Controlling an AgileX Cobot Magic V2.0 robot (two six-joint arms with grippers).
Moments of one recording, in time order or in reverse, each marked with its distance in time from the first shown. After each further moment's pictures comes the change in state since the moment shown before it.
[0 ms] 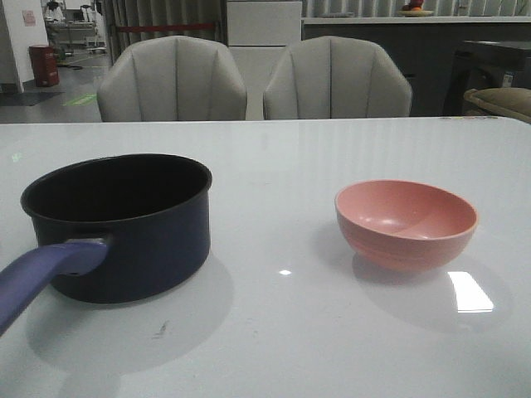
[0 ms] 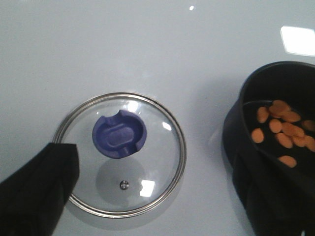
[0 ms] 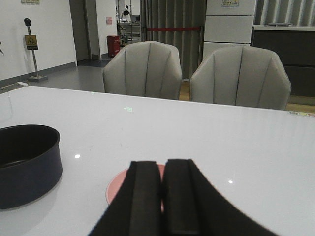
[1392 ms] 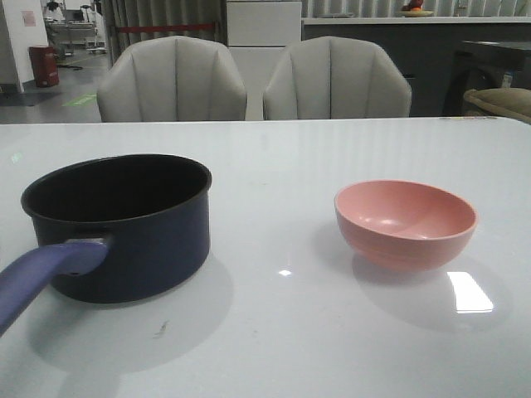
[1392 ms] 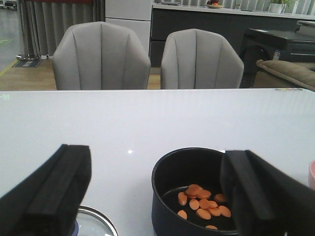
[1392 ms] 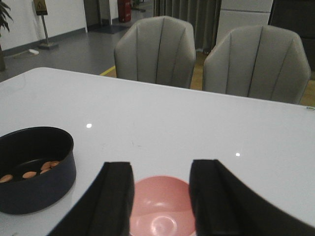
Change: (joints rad) left arm -0.252 -0.614 0.379 -0.020 -0.424 0.077; right arm 0.000 0.253 -0.267 -0.007 0.130 0.000
